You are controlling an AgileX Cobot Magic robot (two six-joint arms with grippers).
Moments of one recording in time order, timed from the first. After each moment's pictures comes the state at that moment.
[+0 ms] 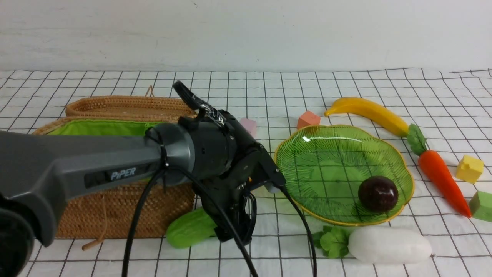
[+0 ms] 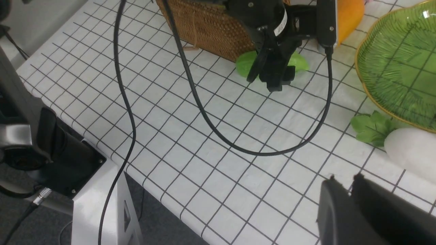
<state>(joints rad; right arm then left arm) 0.38 0.62 -1.13 0.48 1.26 -0.15 -0.70 2.02 -1.40 0.33 0.84 0.14</state>
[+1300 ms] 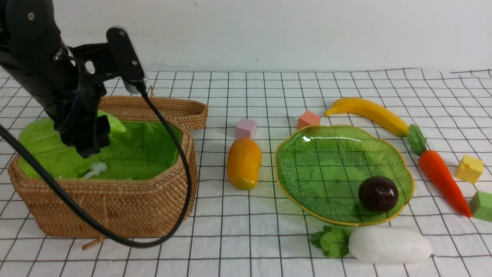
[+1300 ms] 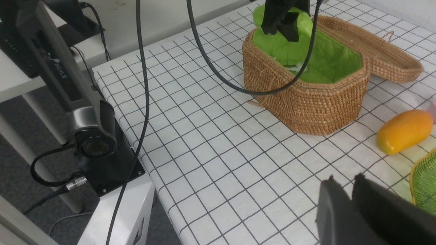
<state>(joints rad) 0.38 0.61 -1.13 0.73 1.16 -0.54 -0.23 1.56 -1.42 0.16 1.00 0.83</state>
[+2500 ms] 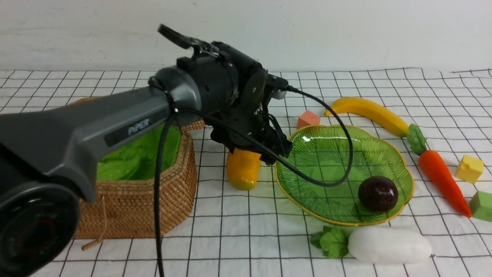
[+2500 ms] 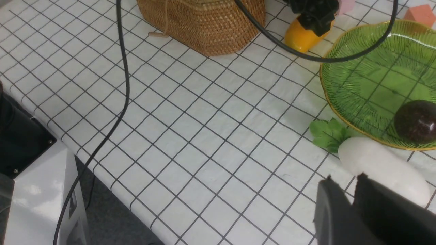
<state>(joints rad) 0.38 0.61 -1.13 0.40 1.26 -0.26 -0.61 2.15 -1.85 0.23 0.86 -0.24</state>
